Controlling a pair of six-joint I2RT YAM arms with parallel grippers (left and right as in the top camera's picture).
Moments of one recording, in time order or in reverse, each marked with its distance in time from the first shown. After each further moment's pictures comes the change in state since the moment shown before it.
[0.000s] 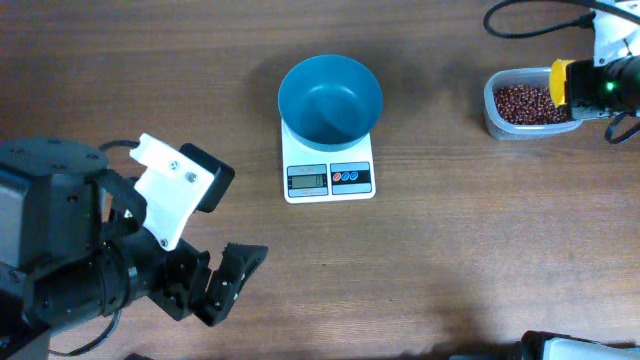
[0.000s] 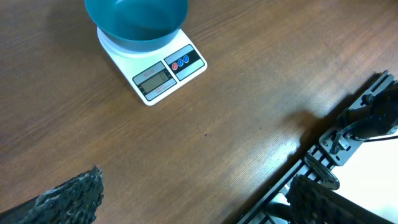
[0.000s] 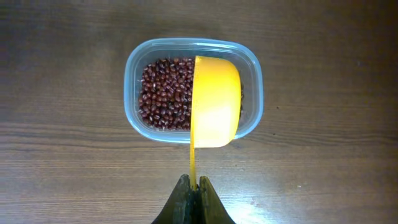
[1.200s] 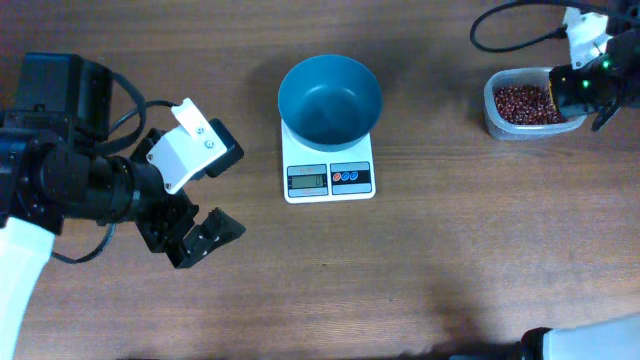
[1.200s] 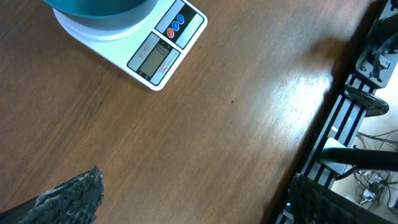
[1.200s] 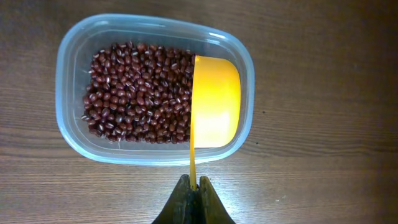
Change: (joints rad) left arm 0.325 0.341 0.008 -0.077 0.227 0.706; right arm 0.000 0.203 0.008 0.096 0.124 -0.105
